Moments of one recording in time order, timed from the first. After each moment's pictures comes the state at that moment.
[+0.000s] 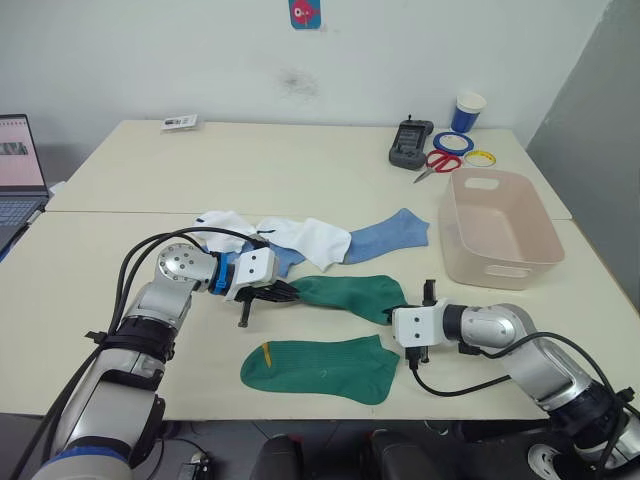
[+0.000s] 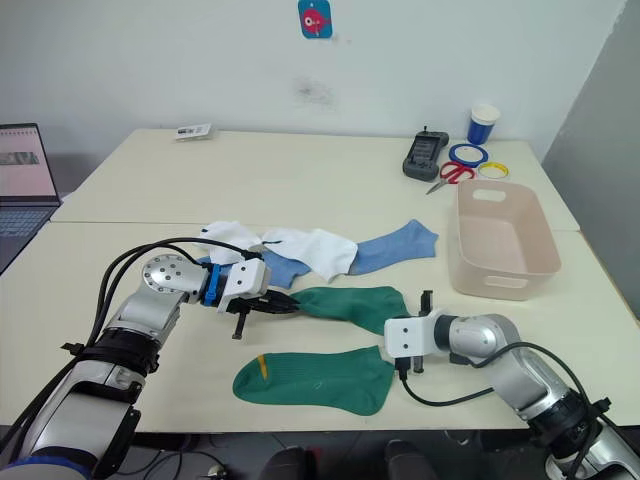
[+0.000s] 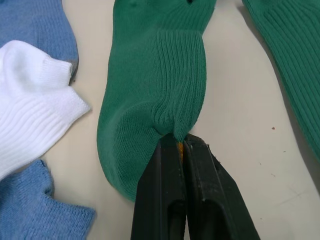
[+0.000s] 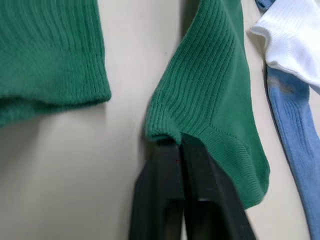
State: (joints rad) left arm -0.69 0.65 -0.23 0.60 -0.09 -0.25 -1.43; right arm -0.32 -0.68 0.42 -0.19 -0.26 0.06 0.80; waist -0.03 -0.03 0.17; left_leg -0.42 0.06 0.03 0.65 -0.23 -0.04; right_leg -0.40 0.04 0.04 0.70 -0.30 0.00
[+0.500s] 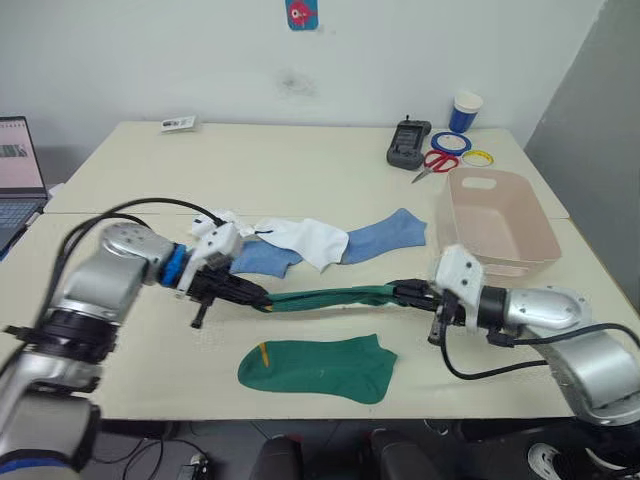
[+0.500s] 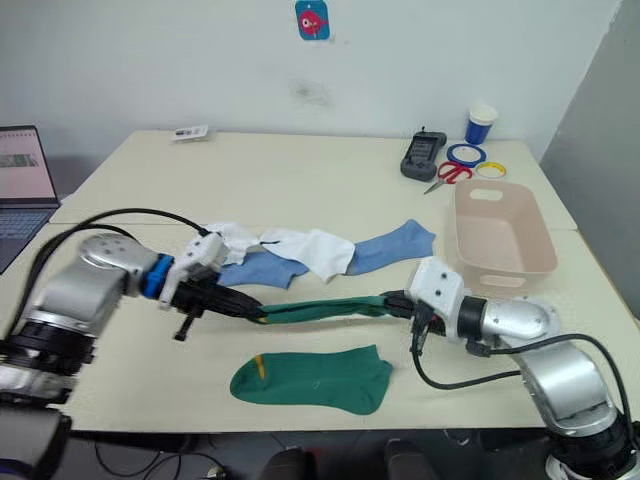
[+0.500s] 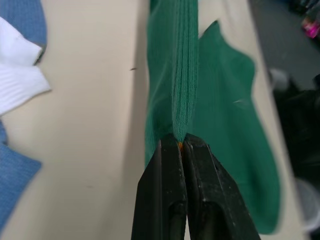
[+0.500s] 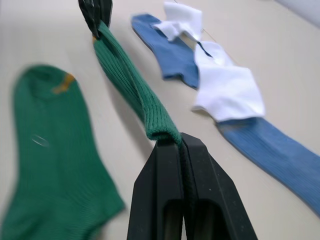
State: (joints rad) left arm -0.66 0.98 -0.24 0.16 -0.46 0.54 -1.61; right arm -0.33 -0.61 0.01 -0.70 0.43 0.94 0.84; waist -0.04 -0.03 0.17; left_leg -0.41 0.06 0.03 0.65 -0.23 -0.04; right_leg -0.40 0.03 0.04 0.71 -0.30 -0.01
